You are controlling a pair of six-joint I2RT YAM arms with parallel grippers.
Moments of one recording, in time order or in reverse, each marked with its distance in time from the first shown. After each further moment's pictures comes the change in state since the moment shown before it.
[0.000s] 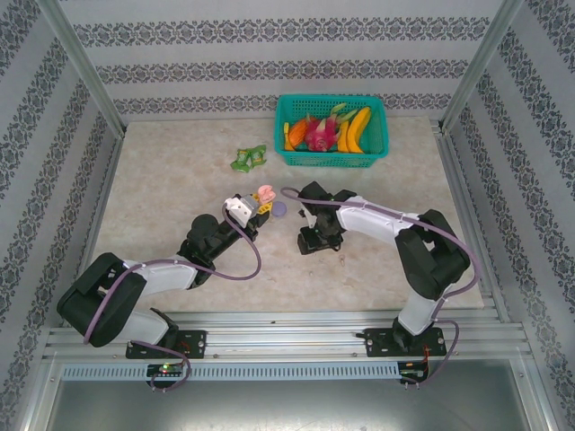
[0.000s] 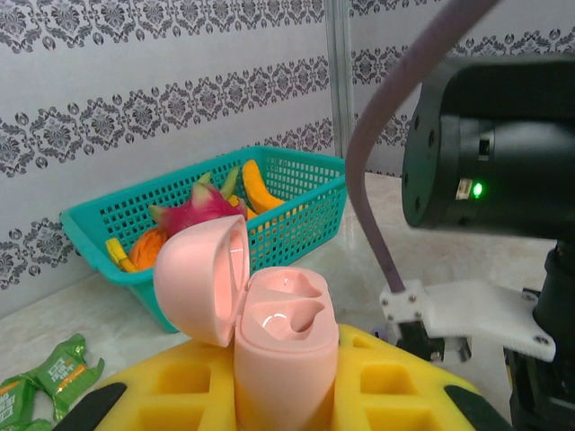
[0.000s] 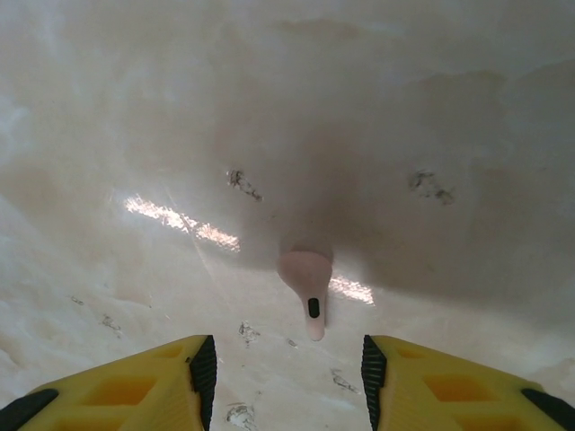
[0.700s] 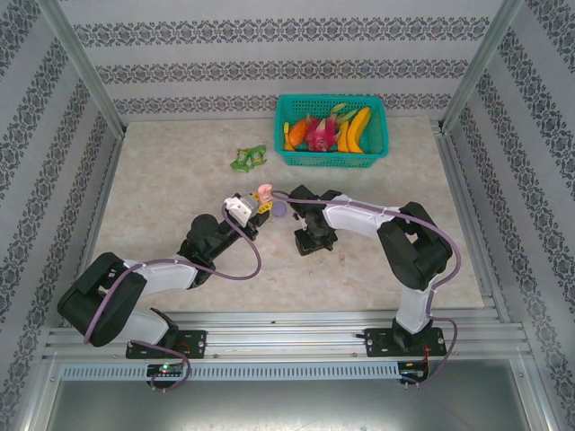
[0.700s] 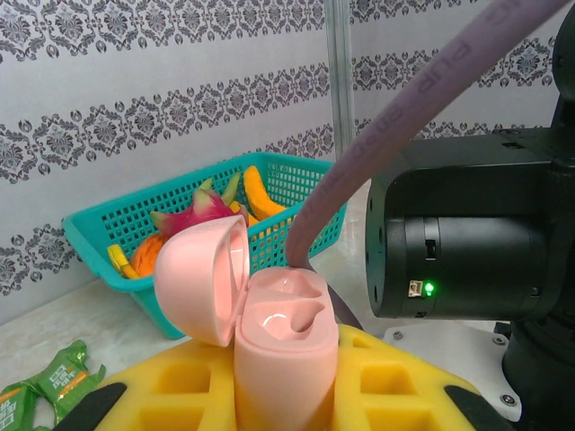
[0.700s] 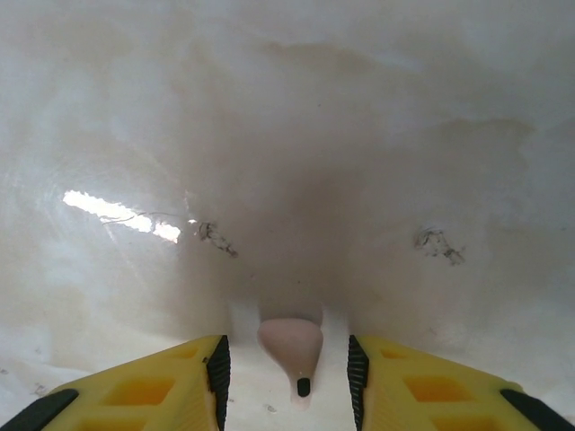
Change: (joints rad) left arm 0.000 0.003 0.002 0.011 0.000 -0.002; right arm 0.039 0.110 0.067 -0.021 0.103 -0.010
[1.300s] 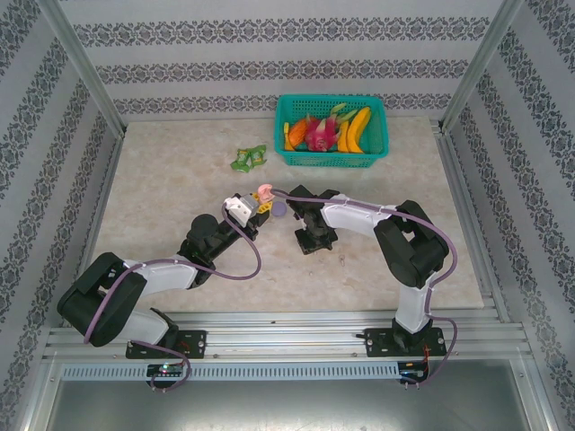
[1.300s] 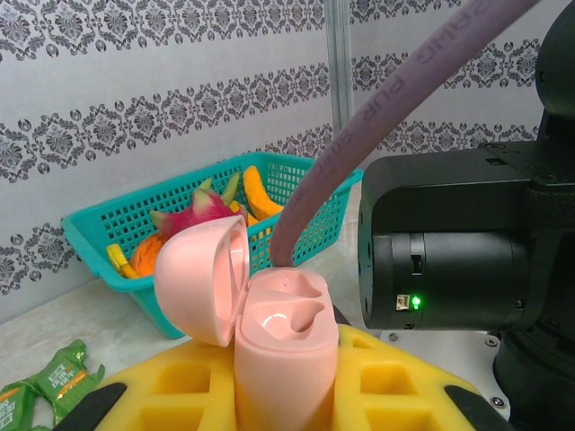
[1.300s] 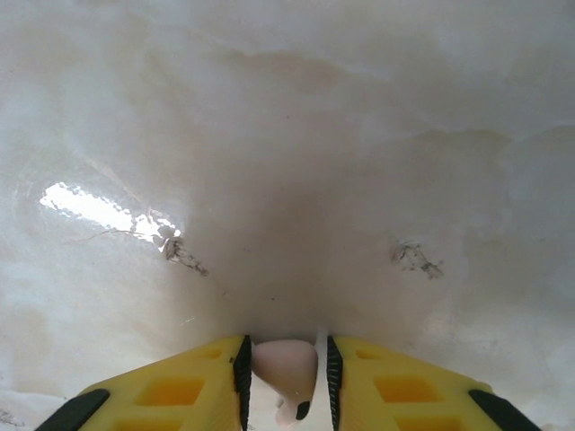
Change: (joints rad) left arm 0.000 0.000 0.000 0.000 0.000 -0.003; right arm 0.000 0.024 0.015 -0.011 0.033 0.000
